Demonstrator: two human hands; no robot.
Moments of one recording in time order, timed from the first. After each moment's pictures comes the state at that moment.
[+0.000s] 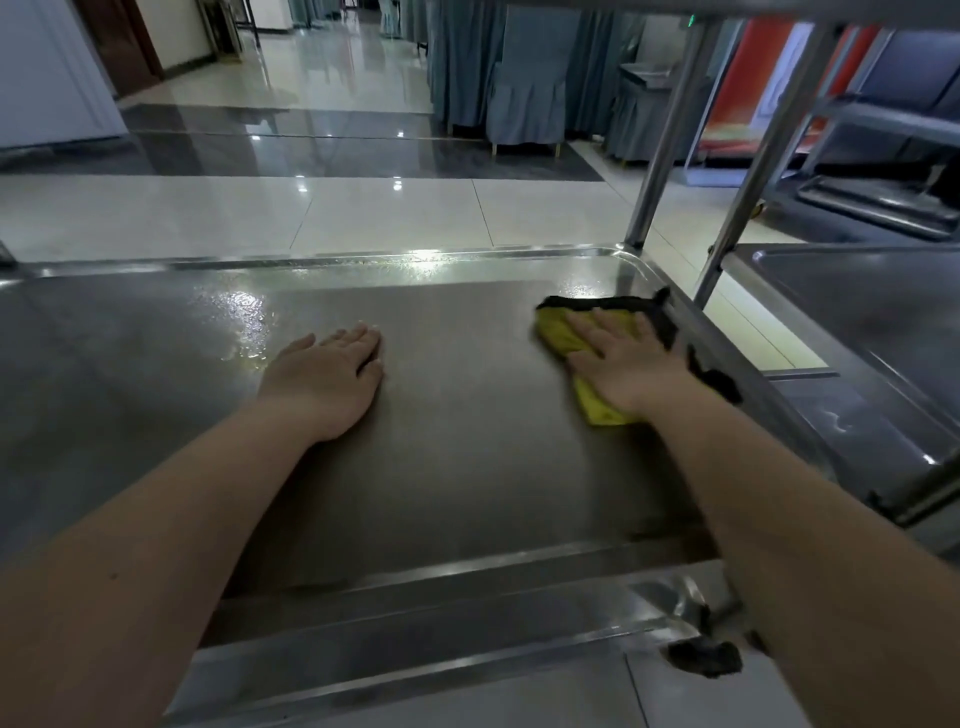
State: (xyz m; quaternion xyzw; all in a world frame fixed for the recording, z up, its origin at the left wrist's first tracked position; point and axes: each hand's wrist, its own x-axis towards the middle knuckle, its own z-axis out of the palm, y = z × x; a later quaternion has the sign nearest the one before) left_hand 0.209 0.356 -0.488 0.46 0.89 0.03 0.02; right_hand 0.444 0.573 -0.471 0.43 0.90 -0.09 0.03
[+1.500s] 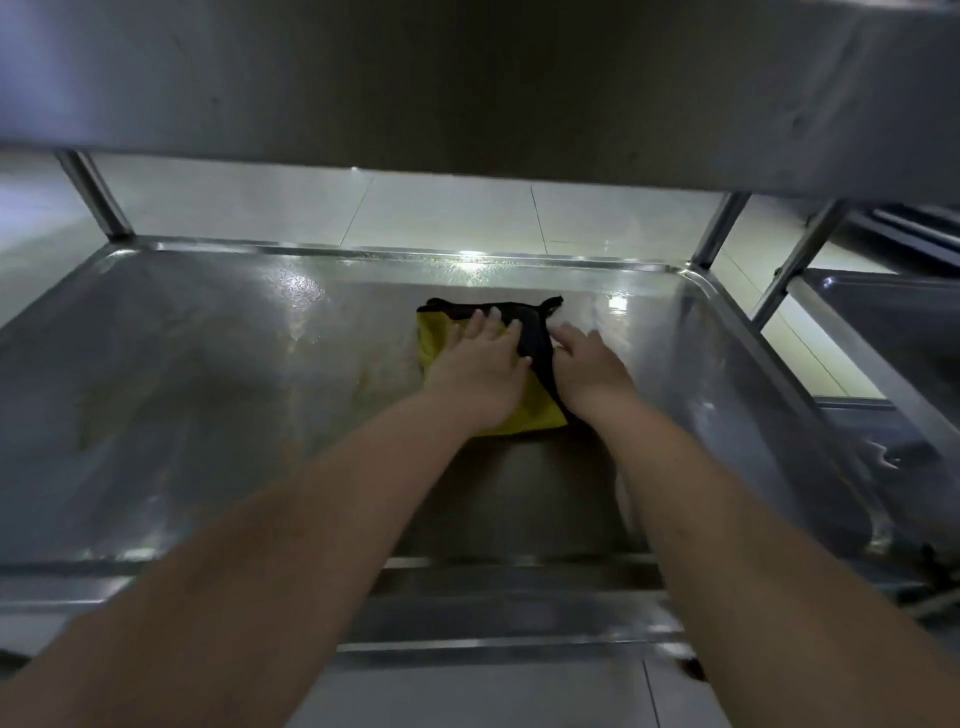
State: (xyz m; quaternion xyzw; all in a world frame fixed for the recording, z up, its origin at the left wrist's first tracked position) left_hand 0.270 0.390 -0.461 0.47 0.87 0.11 0.07; right_hand 0.366 0.486 -0.452 0.40 0.88 -0.26 -0.08
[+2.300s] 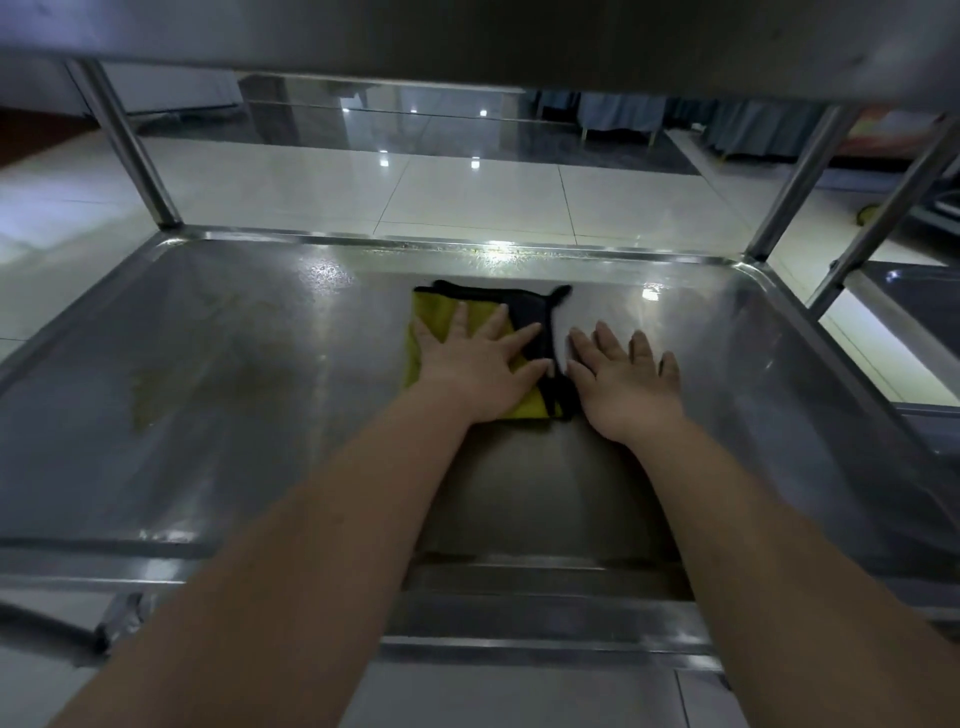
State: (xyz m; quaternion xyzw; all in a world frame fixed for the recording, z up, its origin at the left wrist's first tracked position) left_hand 0.243 0.369 -0.474 0.45 0.89 0.00 0.06; right_hand 0.371 0.488 -0.485 0.37 0.93 -0.07 0.04
